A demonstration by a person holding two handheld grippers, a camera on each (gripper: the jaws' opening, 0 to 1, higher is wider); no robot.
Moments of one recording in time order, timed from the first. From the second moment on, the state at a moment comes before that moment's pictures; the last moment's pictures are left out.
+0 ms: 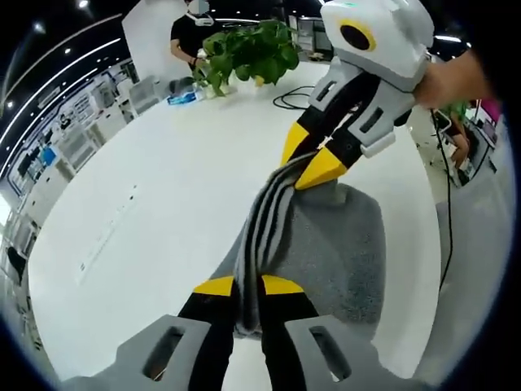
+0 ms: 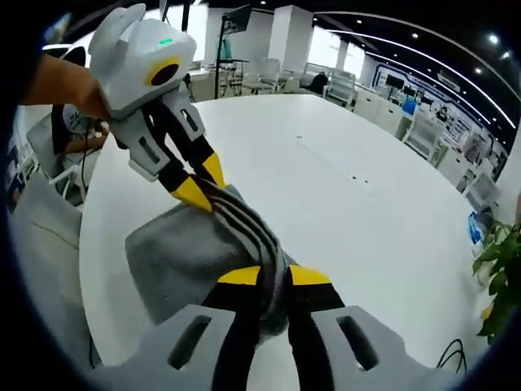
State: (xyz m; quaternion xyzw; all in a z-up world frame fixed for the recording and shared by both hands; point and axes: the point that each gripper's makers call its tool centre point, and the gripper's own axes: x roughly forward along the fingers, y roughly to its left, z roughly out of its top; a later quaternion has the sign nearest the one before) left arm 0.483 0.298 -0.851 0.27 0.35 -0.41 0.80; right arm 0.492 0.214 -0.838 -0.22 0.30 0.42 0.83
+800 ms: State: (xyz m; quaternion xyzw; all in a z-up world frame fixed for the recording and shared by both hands) left arm 0.509 0.316 -0.875 0.28 0.35 -0.37 0.81; right arm 0.488 0.203 -0.863 -0.18 0.33 0.41 0.83
